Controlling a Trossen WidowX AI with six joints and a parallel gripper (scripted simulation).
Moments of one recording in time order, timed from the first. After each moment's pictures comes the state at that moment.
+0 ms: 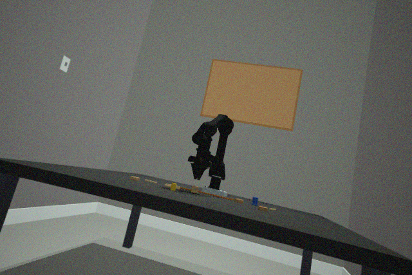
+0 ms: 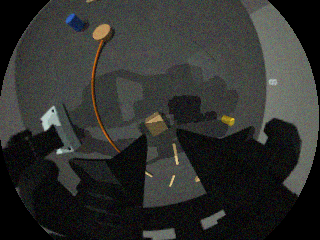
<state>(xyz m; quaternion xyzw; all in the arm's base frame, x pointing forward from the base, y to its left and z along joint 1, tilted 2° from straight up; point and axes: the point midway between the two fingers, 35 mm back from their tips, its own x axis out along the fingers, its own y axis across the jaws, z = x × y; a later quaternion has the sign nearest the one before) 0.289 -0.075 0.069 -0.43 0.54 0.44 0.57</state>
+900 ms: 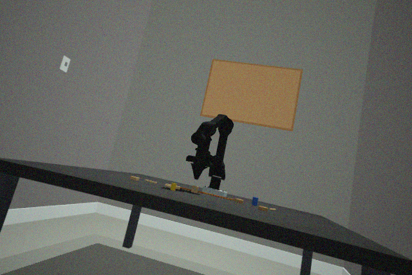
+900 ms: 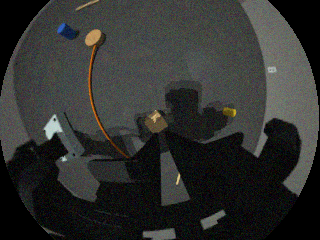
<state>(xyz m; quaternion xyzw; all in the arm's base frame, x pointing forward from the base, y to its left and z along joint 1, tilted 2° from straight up) 0.288 -0.079 0.069 -0.41 0.57 0.41 0.59</state>
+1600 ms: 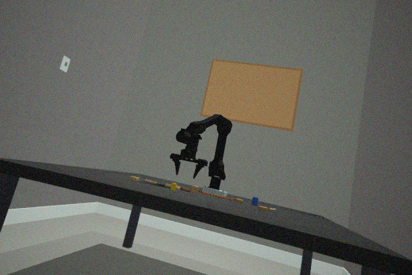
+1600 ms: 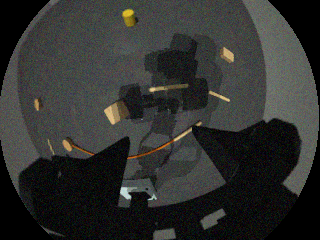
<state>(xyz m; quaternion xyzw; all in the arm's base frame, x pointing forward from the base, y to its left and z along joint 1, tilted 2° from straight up) 0.242 -0.142 0.067 0.06 0.70 -0.04 0.71</state>
